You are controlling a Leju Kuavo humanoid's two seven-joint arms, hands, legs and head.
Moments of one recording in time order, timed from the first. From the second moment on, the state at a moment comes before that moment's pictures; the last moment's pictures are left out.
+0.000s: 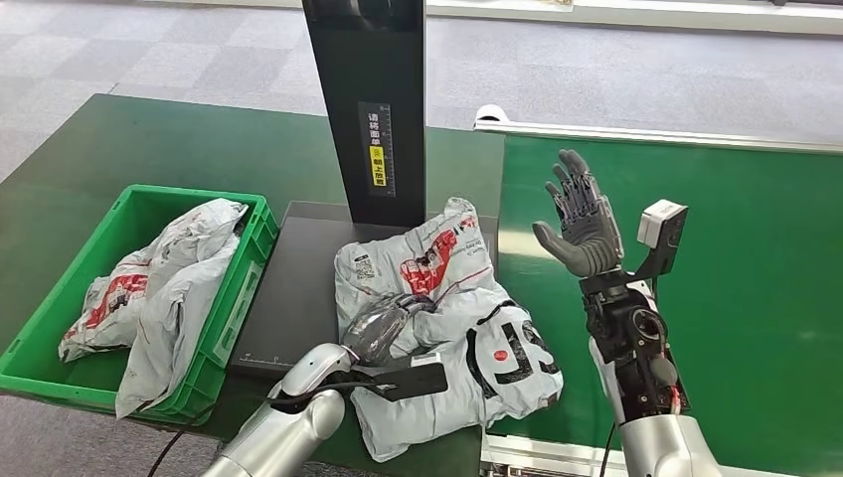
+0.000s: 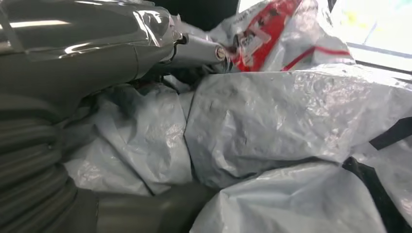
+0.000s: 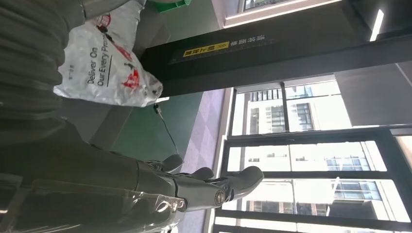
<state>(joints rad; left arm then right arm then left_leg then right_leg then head) -0.41 -0.17 -0.52 -0.84 -0.99 0.11 -0.30 -0.53 -0.01 0.08 -0.96 -0.22 0.42 -0.38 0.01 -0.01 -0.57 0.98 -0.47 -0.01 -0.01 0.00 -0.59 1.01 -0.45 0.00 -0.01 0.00</state>
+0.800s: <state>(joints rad) -0.33 -0.16 -0.52 -0.91 -1.04 0.37 -0.33 -0.51 -0.01 0.06 -1.01 -0.23 0.43 -0.36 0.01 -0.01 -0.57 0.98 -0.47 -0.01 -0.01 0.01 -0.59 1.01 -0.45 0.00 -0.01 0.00</state>
